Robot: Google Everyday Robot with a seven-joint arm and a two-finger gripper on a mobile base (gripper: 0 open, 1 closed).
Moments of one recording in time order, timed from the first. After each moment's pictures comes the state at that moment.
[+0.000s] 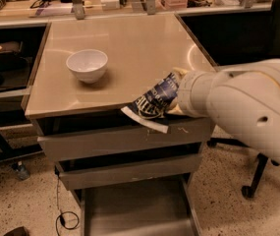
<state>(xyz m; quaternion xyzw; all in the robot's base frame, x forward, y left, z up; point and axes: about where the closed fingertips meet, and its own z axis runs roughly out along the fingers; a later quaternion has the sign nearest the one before) 0.555 -0.100 0.863 -0.61 0.65 -0.18 0.41</state>
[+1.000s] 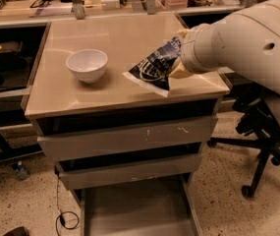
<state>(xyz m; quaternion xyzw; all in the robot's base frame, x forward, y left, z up) 0.621 -0.109 0.927 -0.59 0.66 -0.17 0.42</state>
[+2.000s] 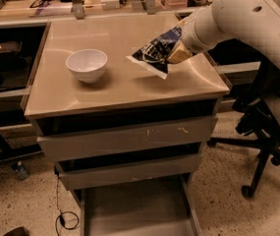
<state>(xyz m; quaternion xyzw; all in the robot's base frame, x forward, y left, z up) 0.705 -0.124 0.917 -0.58 0.69 -0.11 0.42</state>
